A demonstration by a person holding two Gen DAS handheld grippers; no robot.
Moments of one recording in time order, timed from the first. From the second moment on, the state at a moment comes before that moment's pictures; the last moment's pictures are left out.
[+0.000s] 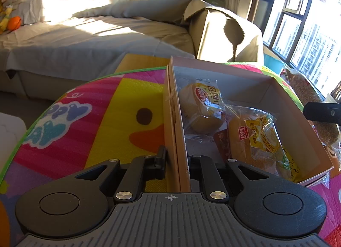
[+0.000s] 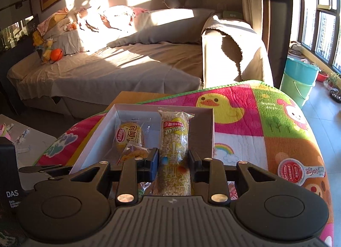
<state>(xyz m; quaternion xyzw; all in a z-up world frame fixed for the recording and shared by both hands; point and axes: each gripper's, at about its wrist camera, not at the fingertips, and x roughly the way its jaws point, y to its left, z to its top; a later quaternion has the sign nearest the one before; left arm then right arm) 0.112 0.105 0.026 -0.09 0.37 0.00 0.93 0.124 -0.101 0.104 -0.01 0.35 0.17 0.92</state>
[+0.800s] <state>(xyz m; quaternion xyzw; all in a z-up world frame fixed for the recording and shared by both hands) 0.111 0.104 0.026 -0.08 0.37 0.00 0.93 0.115 -0.135 0.111 -0.01 0.31 0.15 0.94</state>
